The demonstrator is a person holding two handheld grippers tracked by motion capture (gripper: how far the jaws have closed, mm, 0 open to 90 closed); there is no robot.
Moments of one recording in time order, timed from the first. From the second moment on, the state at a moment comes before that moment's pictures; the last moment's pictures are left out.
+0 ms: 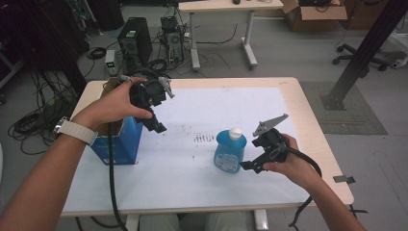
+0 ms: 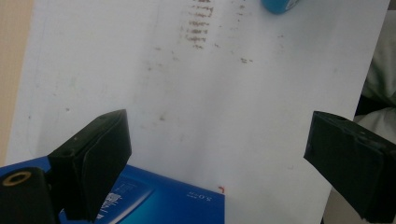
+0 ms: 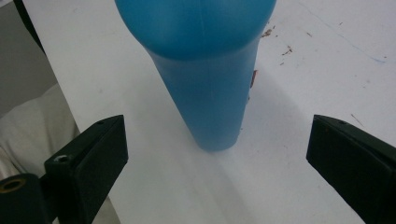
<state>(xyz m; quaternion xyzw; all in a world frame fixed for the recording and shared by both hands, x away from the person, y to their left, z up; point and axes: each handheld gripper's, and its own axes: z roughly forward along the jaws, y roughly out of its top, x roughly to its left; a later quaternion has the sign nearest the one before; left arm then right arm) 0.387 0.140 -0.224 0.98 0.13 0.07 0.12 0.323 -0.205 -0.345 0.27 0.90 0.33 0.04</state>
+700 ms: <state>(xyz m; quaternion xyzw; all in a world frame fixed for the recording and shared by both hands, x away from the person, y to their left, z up) 0.387 0.141 -0.224 0.98 0.13 0.07 0.12 0.322 -0.203 -0.349 0.27 0.89 0.36 0.05</state>
